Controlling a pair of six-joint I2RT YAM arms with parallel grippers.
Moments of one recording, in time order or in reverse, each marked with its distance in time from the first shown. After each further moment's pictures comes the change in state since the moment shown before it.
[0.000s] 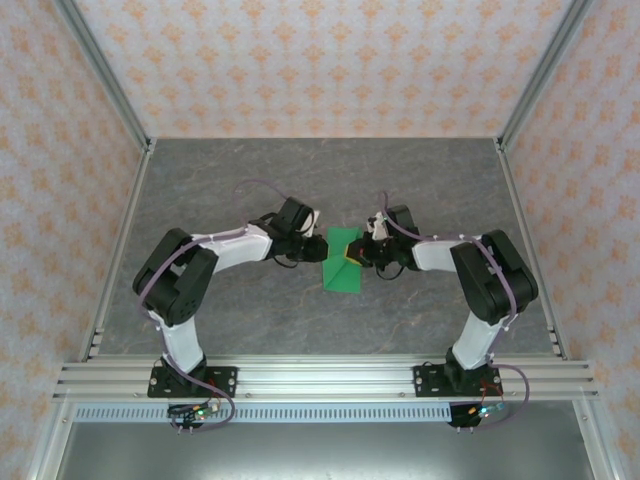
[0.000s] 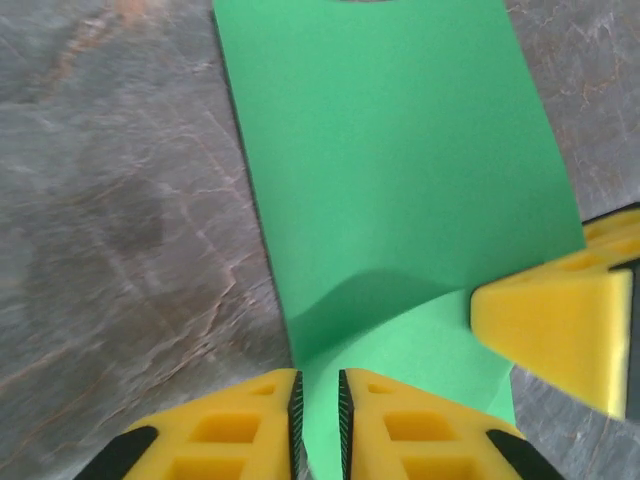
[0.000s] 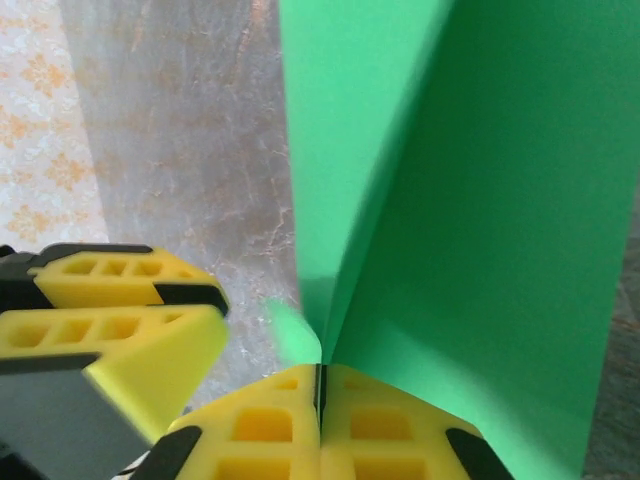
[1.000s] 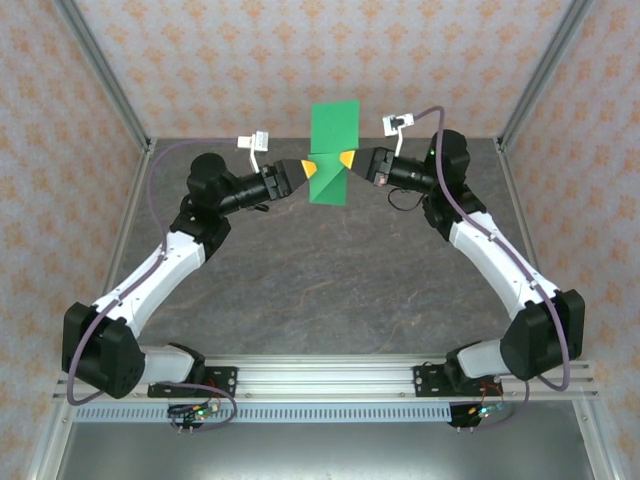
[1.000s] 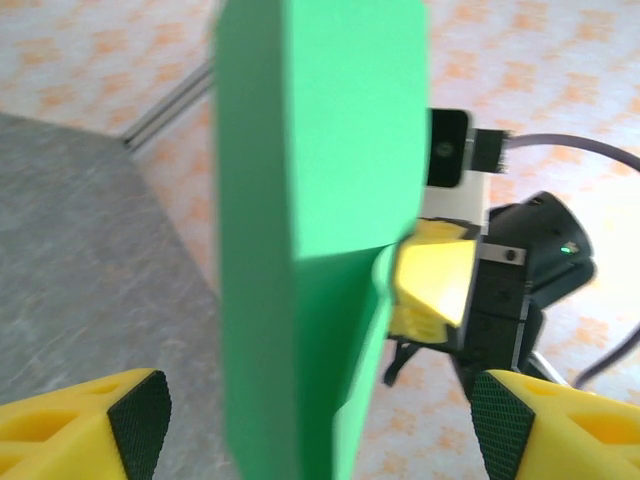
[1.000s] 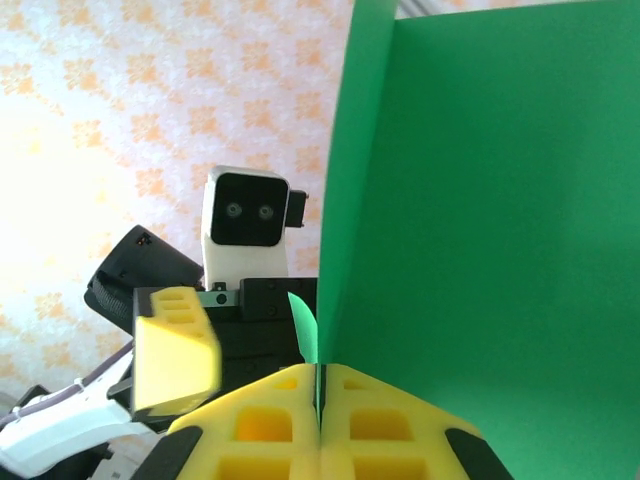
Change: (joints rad) left arm 0.196 -0.497 -0.007 0.558 0.439 -0.456; right arm -0.030 -0.368 0.449 0.075 -0.219 -0.002
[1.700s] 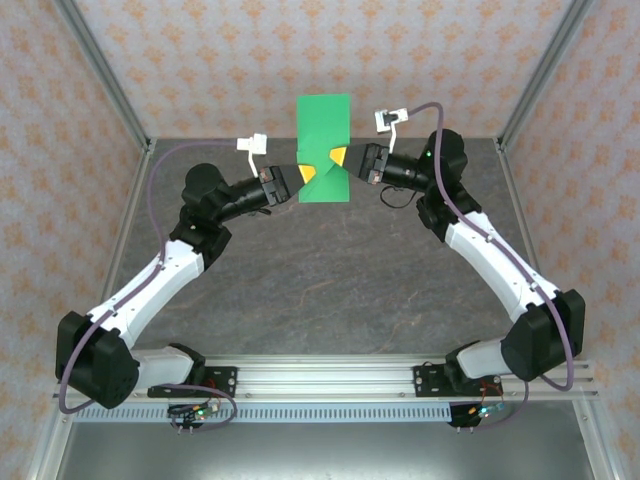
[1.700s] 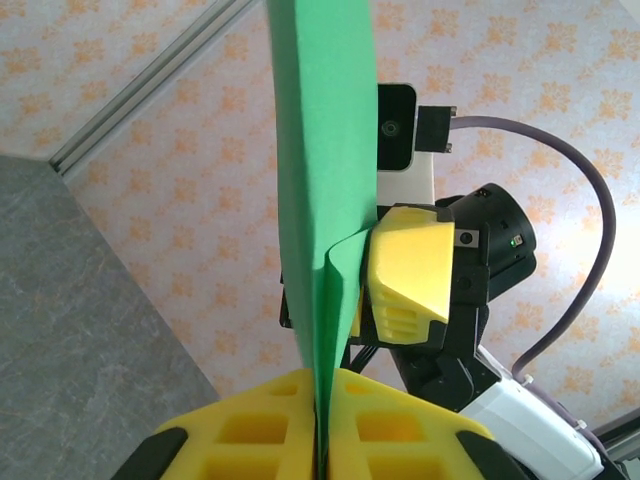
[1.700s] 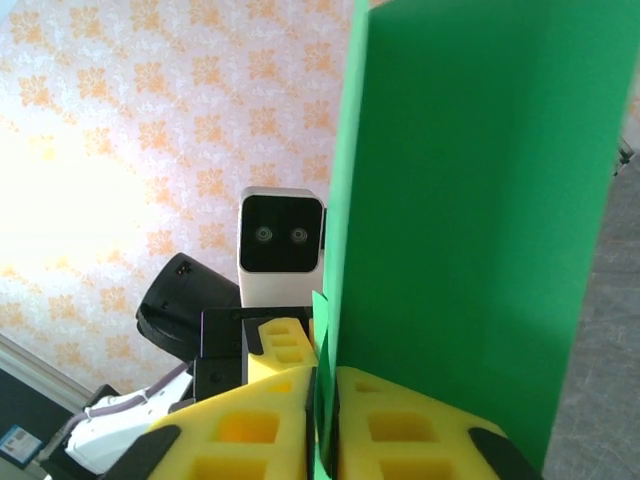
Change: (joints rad) left arm -0.038 -0.047 -0.043 0.108 -0.018 -0.051; right arm 0.054 -0.004 0.026 0.074 0.002 0.097
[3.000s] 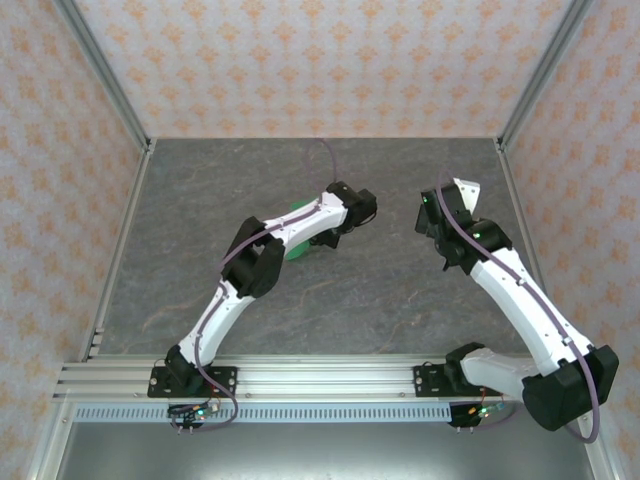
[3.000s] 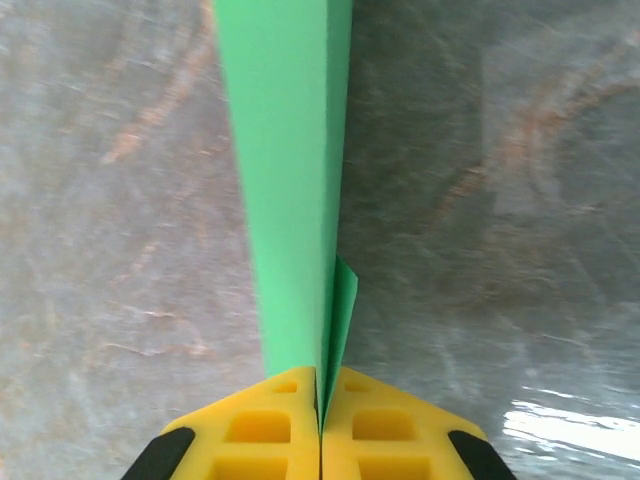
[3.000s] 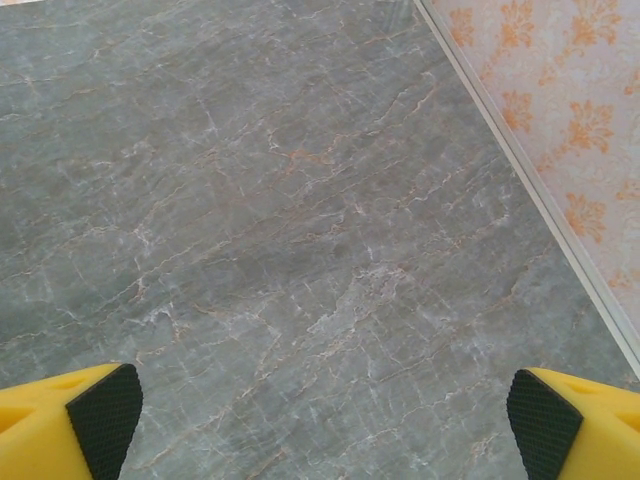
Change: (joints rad) left arm -0.353 1.201 1.169 -1.879 -1.277 0.419; right arm -0.016 -0.268 -0.161 -1.168 1.493 -0.423
